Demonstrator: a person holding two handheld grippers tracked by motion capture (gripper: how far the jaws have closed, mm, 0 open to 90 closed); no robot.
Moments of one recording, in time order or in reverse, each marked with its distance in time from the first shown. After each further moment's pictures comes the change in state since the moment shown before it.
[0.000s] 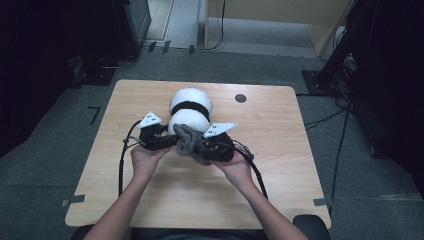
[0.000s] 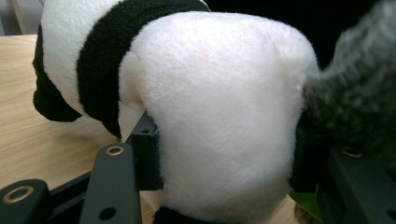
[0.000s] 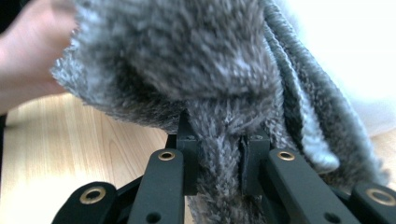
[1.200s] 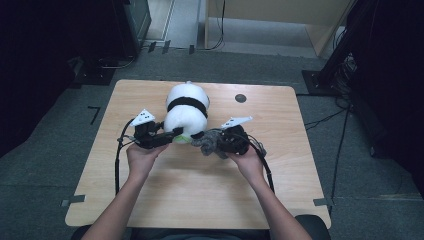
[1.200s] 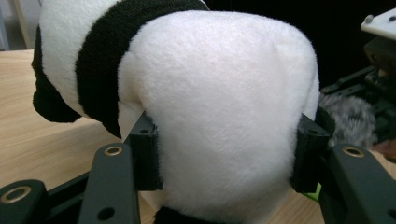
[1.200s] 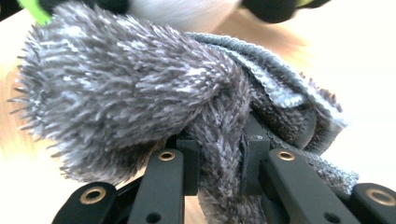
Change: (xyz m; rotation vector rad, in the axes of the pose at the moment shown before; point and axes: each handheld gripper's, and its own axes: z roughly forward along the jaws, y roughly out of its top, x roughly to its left) left arm 0.003 0.006 -0.012 -0.041 -0.003 -0.008; right arm -0.055 -0.023 -0.015 0.073 -0.147 0.155
